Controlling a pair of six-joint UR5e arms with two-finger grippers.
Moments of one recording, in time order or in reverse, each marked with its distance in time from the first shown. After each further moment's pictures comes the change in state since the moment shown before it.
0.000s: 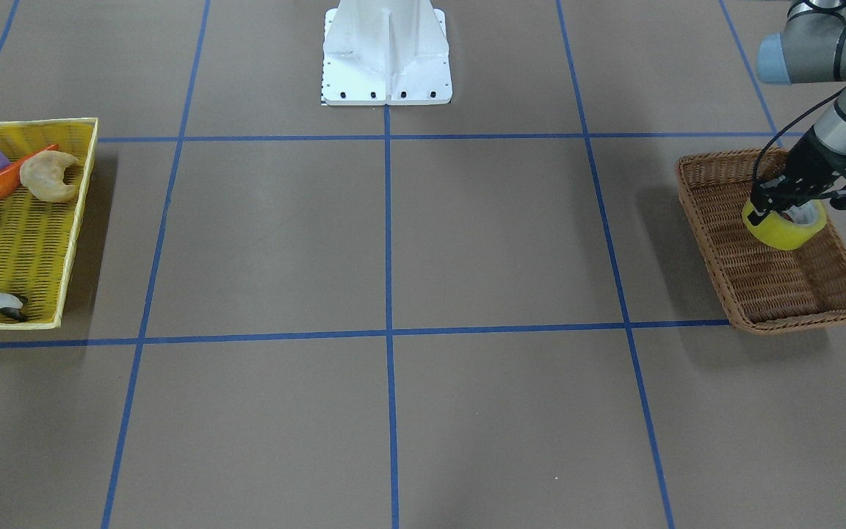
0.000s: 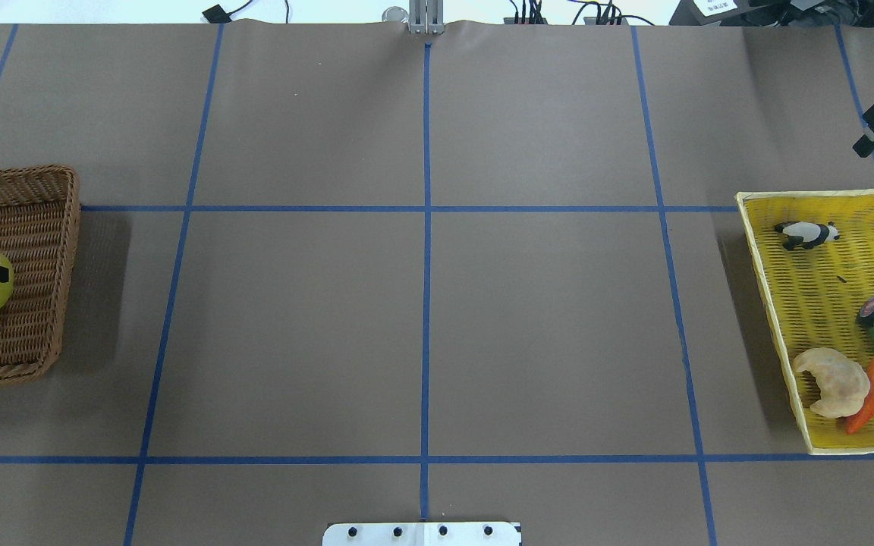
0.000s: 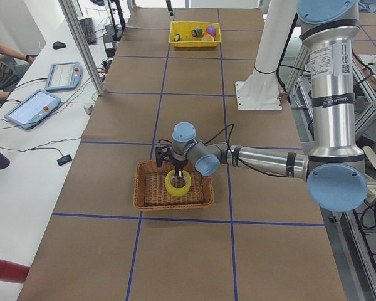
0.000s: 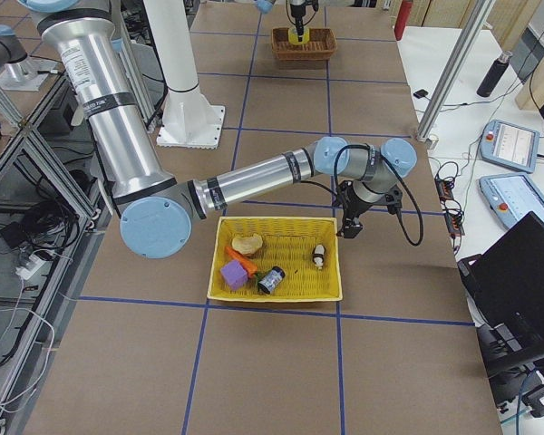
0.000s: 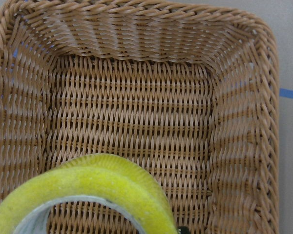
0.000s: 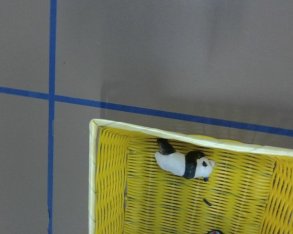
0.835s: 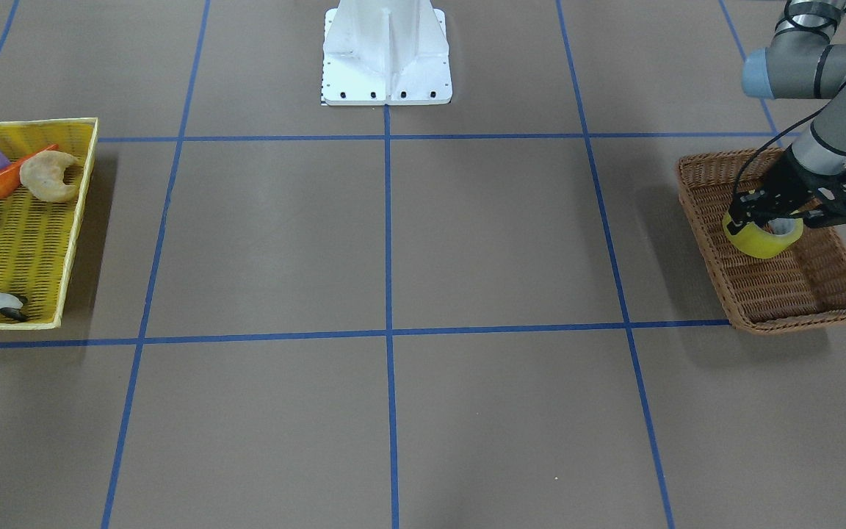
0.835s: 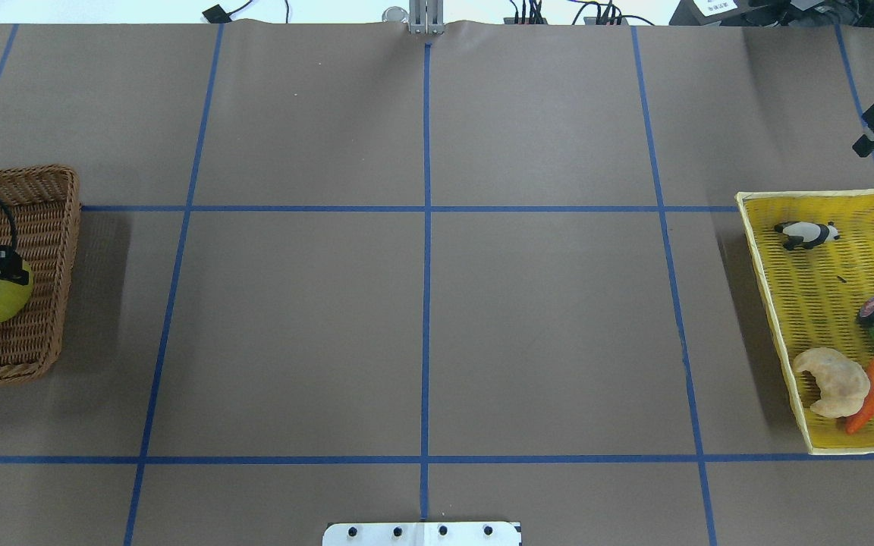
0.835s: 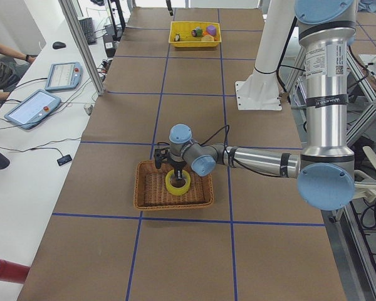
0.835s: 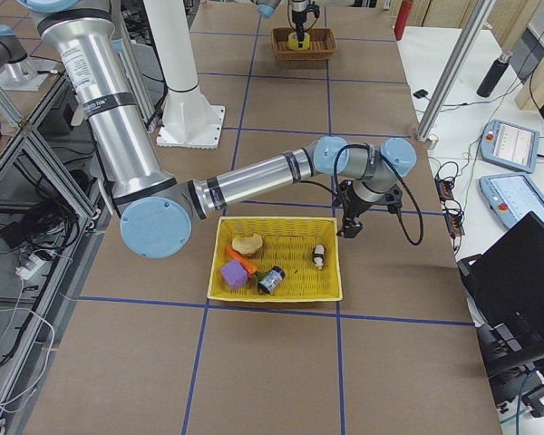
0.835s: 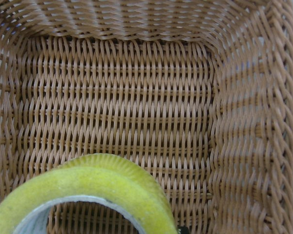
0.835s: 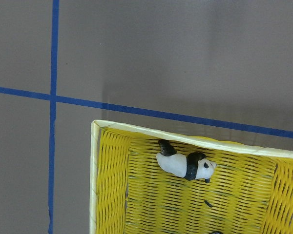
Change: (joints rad) left arm 0.017 -0.035 0.047 0.008 0.000 0.002; right arm -0.001 -0.001 0.001 0.002 -0.001 0.000
